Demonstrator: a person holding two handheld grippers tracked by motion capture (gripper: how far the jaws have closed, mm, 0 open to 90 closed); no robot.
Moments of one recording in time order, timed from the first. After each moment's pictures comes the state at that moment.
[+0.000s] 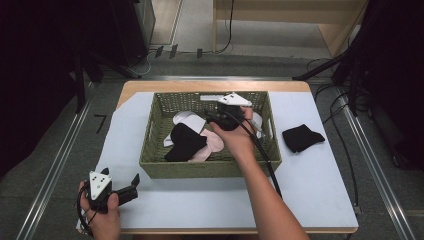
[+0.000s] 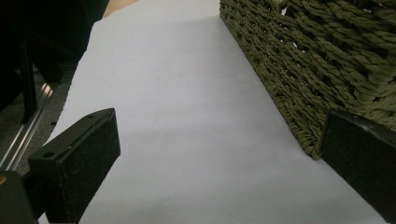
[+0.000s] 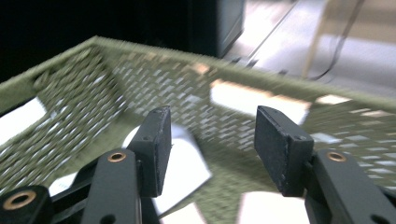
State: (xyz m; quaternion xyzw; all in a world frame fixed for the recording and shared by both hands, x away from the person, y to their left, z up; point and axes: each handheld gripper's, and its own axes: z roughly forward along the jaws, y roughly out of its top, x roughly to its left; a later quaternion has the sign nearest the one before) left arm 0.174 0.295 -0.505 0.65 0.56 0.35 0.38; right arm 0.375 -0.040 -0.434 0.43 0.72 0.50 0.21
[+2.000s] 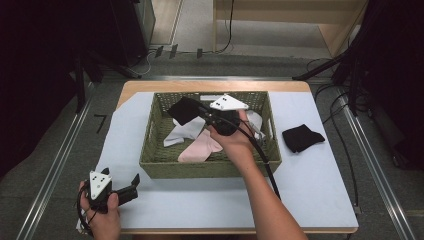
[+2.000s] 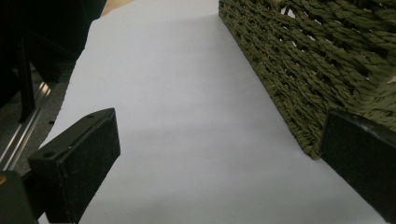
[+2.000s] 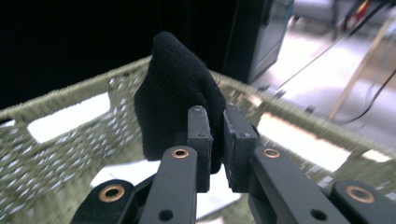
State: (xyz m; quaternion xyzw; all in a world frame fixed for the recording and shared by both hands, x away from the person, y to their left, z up) left arm 0.174 0.296 -0.505 0.65 0.56 0.35 0.39; right arm 0.352 -0.037 -0.410 0.32 0.74 0.54 0.24
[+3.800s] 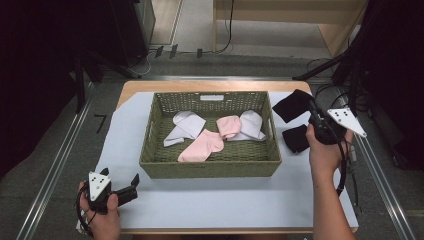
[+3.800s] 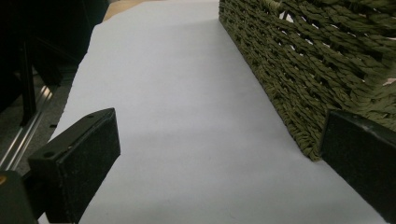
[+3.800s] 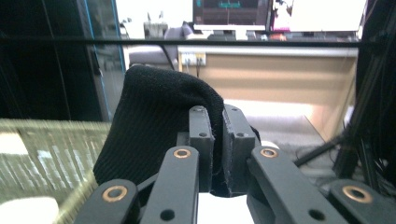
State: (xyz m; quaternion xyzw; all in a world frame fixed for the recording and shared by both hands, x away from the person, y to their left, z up) left arm 0.172 0.296 -0.505 0.65 0.55 0.35 0.39; right arm 0.326 -0.278 -0.434 0.51 0.55 0.51 0.42
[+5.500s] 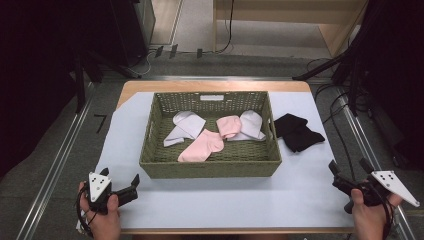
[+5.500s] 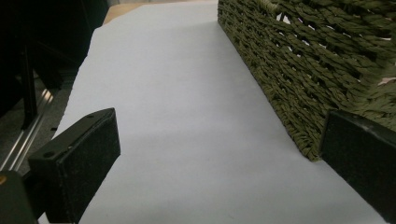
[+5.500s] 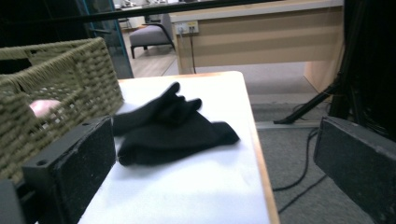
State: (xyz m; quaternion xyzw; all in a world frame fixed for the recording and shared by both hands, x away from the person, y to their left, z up) left arm 0.171 0.295 -0.505 0.65 0.55 0.36 0.39; right arm 0.199 -0.371 -0.502 0.55 0.54 0.52 0.37
